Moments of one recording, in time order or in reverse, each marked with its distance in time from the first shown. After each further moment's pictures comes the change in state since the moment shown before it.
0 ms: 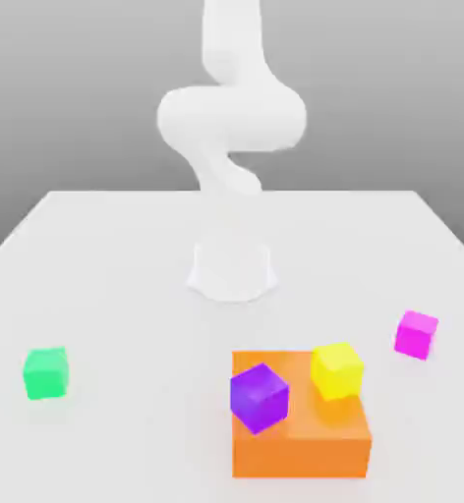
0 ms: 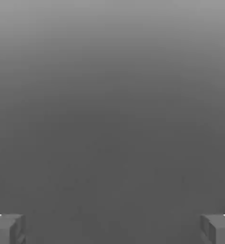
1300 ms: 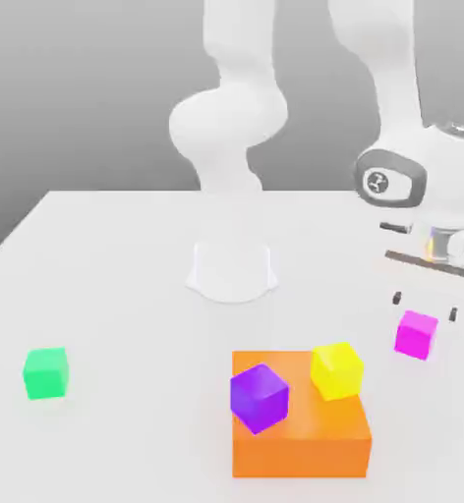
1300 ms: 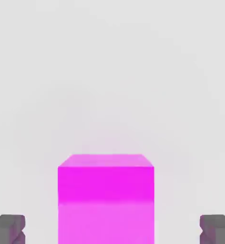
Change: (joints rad) arm 0.852 0.935 0.057 -0.461 -0.063 0.651 -1.444
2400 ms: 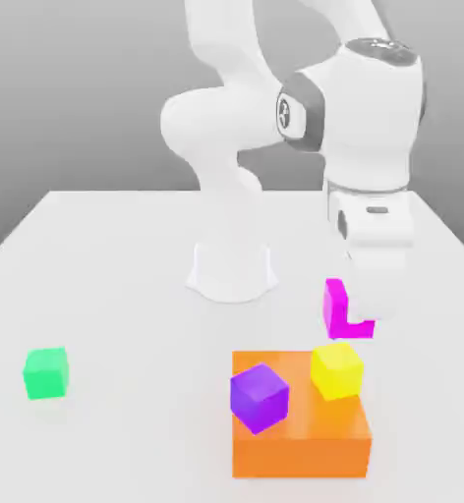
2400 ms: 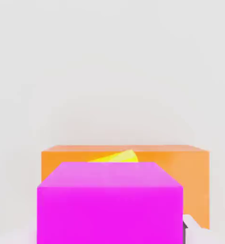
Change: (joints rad) arm -0.402 -0.341 -0.229 0.065 0.020 -0.406 0.376
